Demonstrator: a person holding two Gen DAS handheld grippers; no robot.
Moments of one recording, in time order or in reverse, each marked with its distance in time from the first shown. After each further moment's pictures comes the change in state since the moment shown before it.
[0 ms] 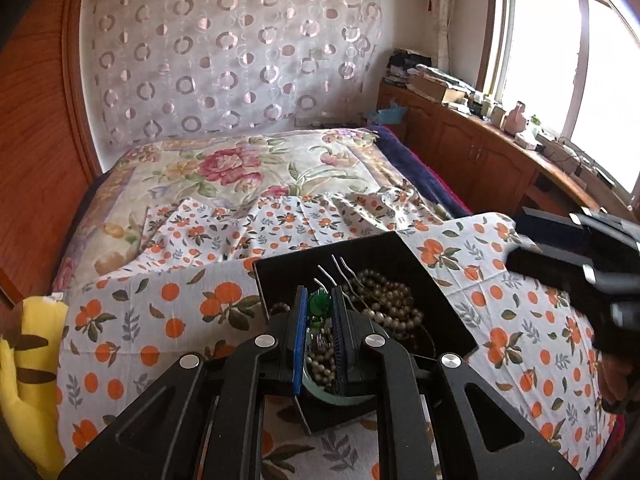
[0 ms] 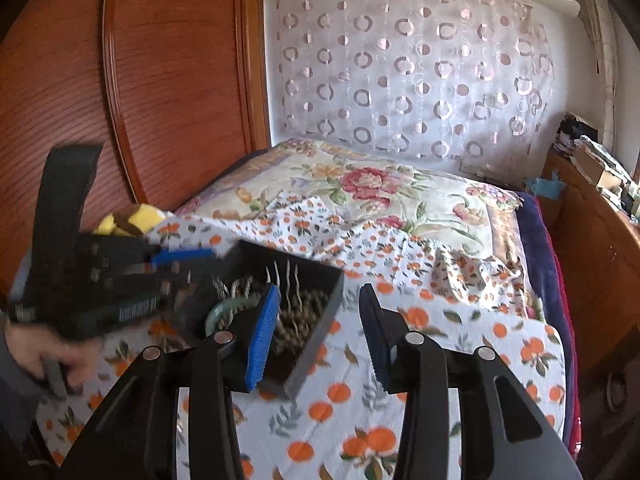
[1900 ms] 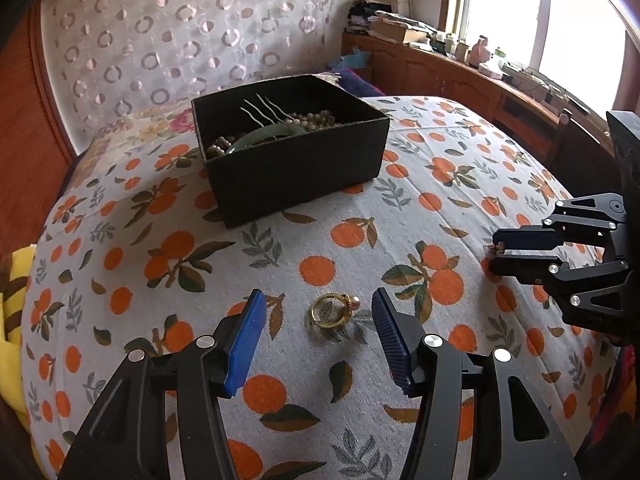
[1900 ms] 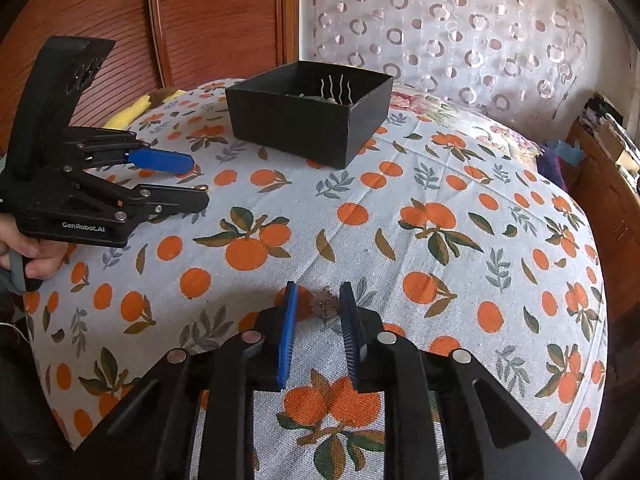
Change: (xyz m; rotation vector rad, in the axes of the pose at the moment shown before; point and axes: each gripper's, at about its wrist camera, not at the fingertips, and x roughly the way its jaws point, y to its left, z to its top) left arm -0.032 -0.045 -0.129 0.121 0.147 -0.055; right arm -0.027 0.029 -0.151 -0.092 0.225 0.064
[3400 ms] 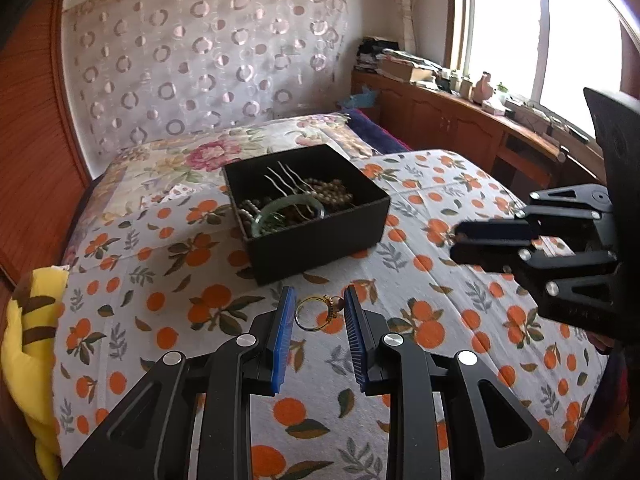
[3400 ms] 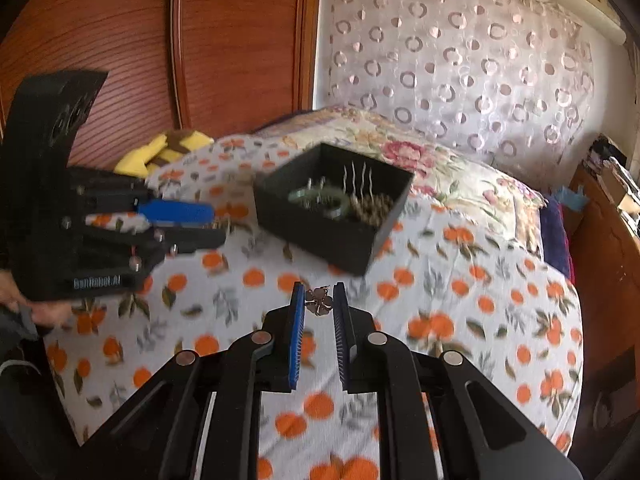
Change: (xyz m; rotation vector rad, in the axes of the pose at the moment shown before) left arm -0.046 0.008 0.021 -0.028 -0.138 0.027; right arm -0.027 0.020 0.070 -0.065 -0.141 0.013
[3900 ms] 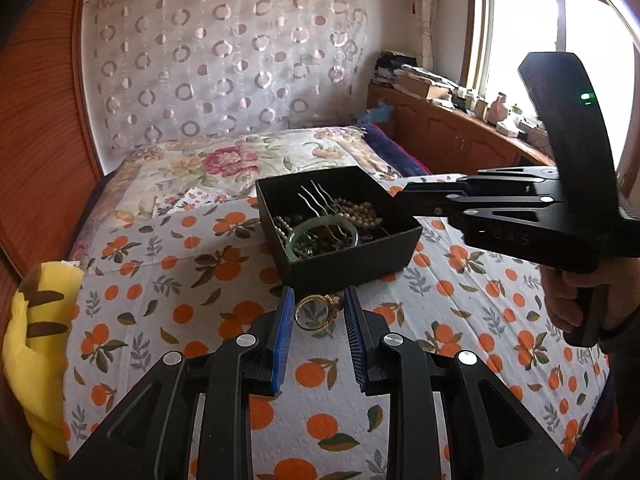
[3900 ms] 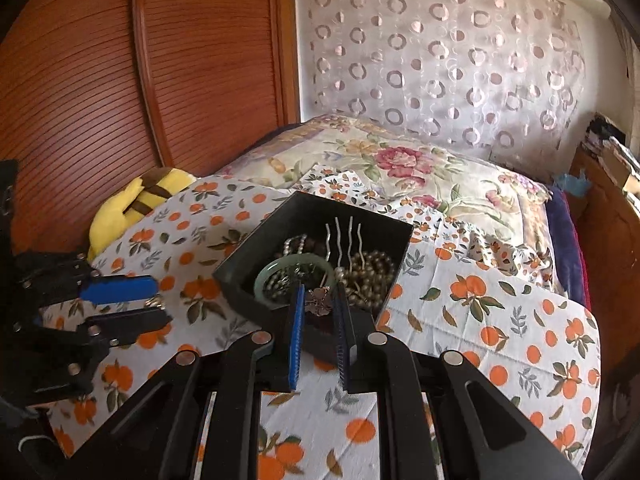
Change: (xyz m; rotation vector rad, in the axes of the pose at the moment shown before) left arm -0.006 0.024 0.011 -0.059 -0.038 0.020; right arm 0.052 -0.028 0.060 0.108 -0.012 0.008
